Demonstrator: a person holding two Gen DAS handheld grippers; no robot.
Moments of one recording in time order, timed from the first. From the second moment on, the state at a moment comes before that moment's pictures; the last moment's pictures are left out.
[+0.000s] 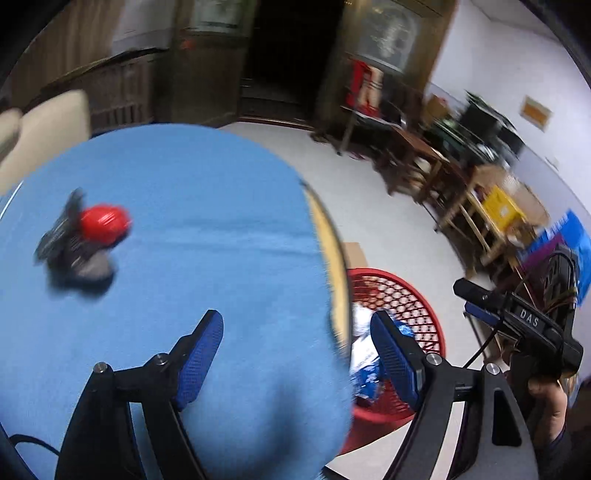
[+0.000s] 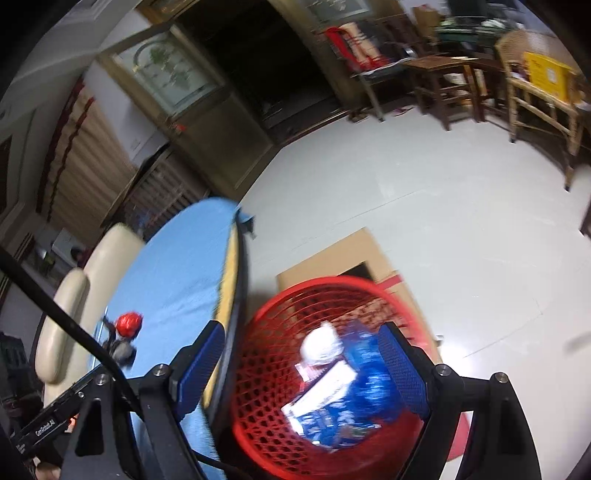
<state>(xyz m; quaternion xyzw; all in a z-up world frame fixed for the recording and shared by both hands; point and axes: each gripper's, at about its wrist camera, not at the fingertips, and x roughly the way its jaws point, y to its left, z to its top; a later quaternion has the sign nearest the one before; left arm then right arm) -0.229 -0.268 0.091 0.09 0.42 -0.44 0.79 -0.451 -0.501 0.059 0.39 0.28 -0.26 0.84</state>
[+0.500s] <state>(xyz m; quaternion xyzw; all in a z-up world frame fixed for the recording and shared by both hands) -0.186 -0.152 0.083 0.02 0.41 -0.36 0.84 -0.343 -0.392 0.092 0.31 0.33 -0.15 0.88</state>
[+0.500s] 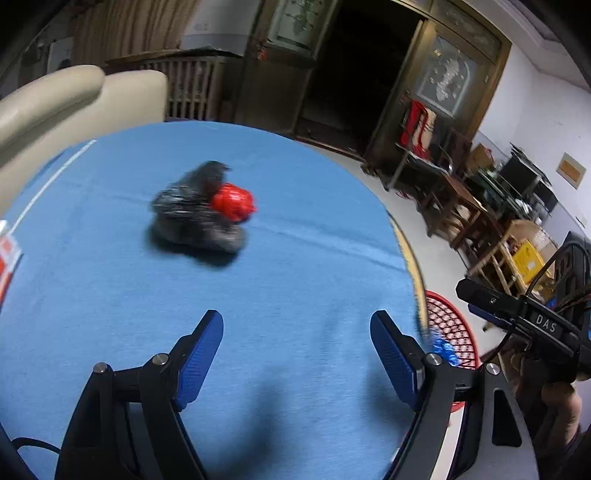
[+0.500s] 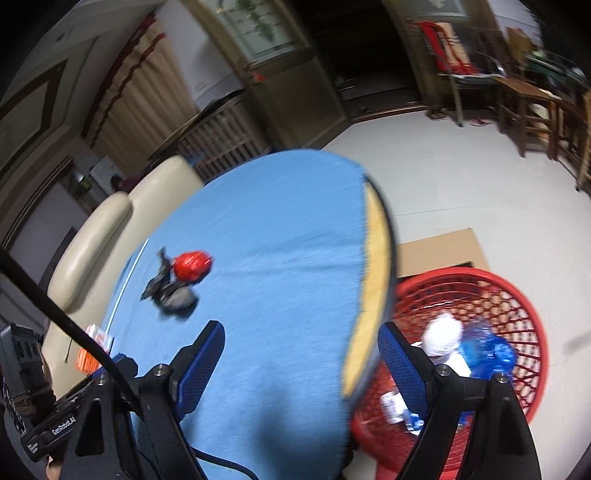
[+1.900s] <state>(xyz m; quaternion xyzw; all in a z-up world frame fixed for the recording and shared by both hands) -0.144 0.023 0.049 -0.07 0.42 -0.19 0.88 -0.055 -0.222 0.051 0.02 0.47 0.04 0.88</state>
